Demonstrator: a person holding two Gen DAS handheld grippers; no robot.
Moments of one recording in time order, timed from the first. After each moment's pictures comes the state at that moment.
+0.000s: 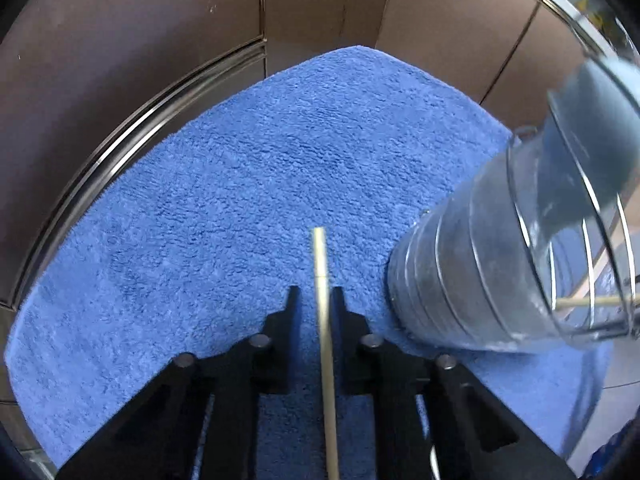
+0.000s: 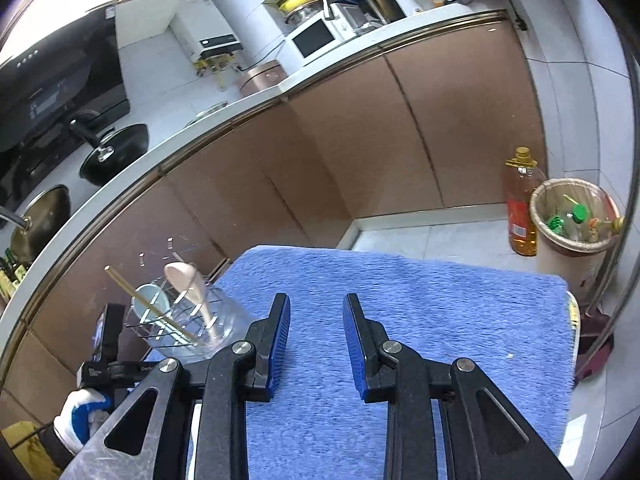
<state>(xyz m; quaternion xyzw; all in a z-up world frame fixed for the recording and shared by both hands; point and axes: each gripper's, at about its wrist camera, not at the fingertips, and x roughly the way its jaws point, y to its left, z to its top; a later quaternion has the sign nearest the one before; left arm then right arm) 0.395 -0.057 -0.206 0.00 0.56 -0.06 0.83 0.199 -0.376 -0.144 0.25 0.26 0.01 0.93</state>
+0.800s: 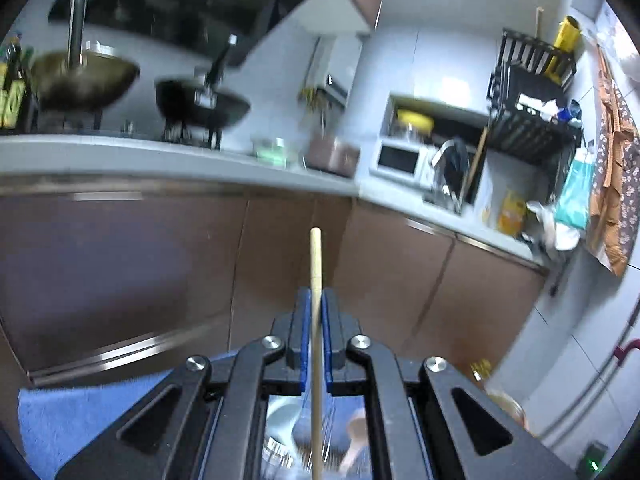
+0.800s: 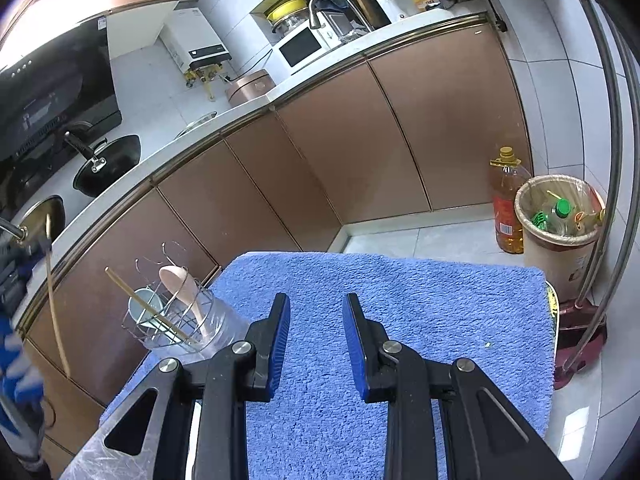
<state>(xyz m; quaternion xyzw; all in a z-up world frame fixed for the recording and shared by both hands) 0.276 -0.091 0.022 -0.11 0.11 -0.06 0.99 0.187 -0.379 -0.142 0.27 0.25 0.00 0.93</state>
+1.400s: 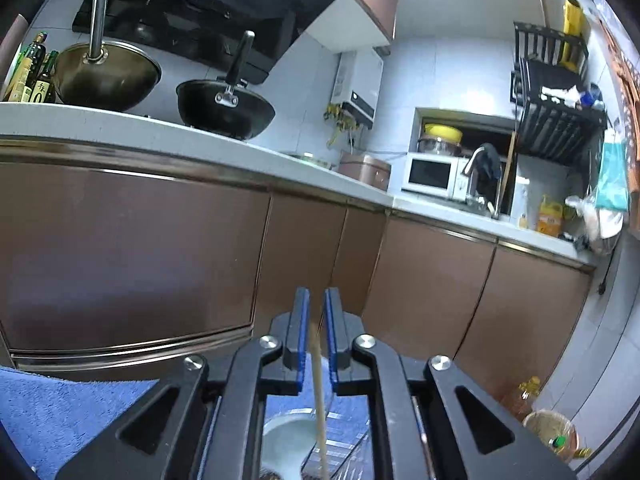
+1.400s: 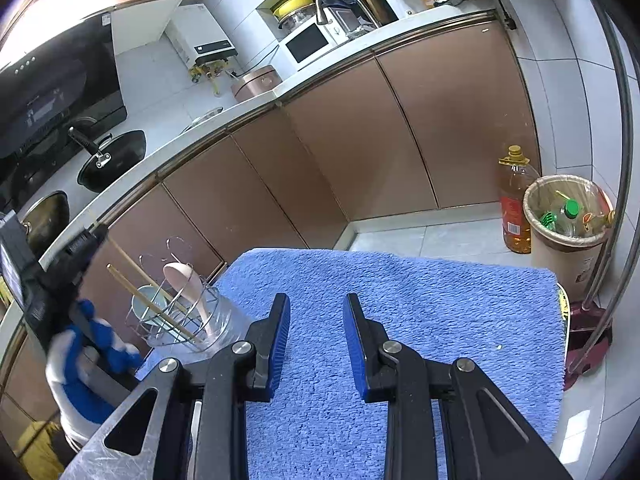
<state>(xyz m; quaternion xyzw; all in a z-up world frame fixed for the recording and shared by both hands) 0.319 -0.118 -0.070 -0.10 0.08 0.00 0.99 0.194 -0.374 -0.143 0.26 0.26 0.01 0.93</state>
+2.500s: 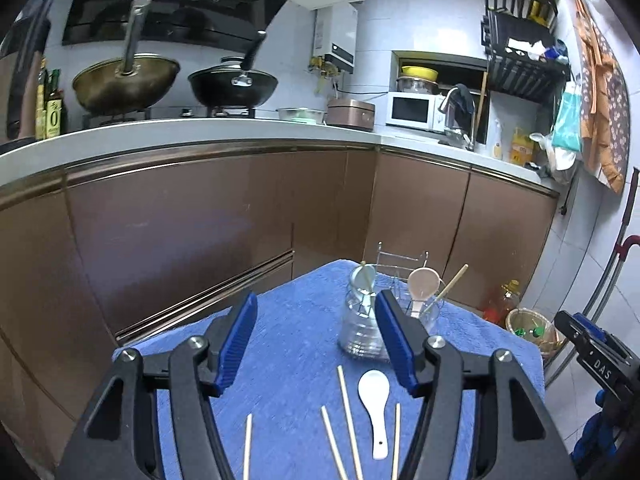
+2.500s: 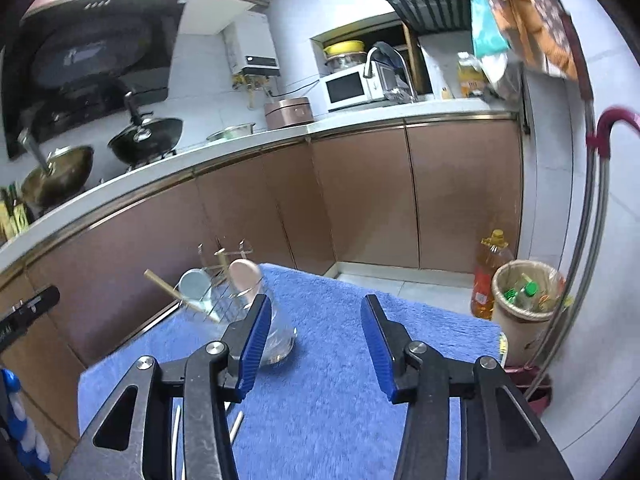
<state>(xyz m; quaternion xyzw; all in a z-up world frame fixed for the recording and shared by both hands) 0.119 -0.016 -0.022 -0.03 0.20 -0.04 0.98 0.099 -0.292 -0.060 0.11 0.21 -0.02 0.97</state>
